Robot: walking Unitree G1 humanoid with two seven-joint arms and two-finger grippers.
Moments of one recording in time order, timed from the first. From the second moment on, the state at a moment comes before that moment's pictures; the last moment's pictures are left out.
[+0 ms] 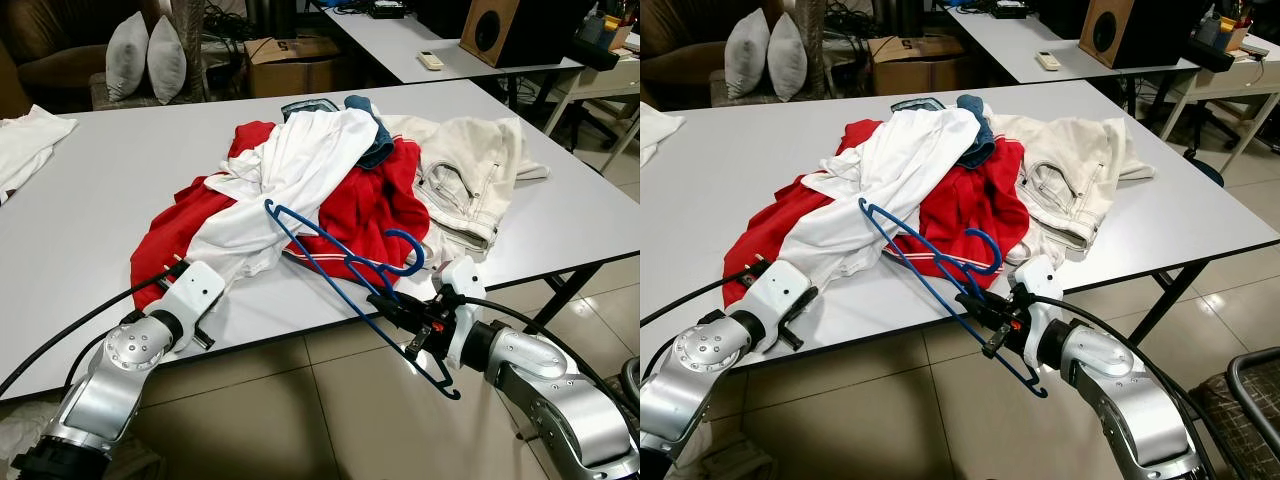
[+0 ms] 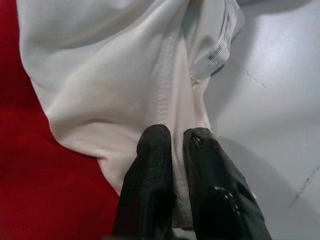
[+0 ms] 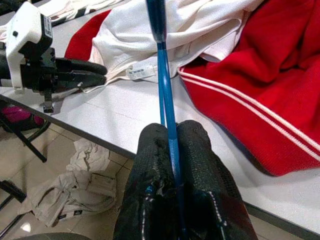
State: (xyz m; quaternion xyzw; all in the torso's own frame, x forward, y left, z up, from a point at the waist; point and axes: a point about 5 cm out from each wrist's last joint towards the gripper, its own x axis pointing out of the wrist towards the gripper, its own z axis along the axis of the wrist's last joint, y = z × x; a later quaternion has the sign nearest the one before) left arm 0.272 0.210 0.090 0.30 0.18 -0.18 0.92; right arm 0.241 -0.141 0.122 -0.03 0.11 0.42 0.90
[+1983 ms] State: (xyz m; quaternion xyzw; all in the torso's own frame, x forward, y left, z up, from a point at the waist) left arm 0.278 0.205 0.206 0.05 -0.04 -0.33 0.94; right arm 0.217 -0.177 0.140 -0.01 0.13 0.50 0.85
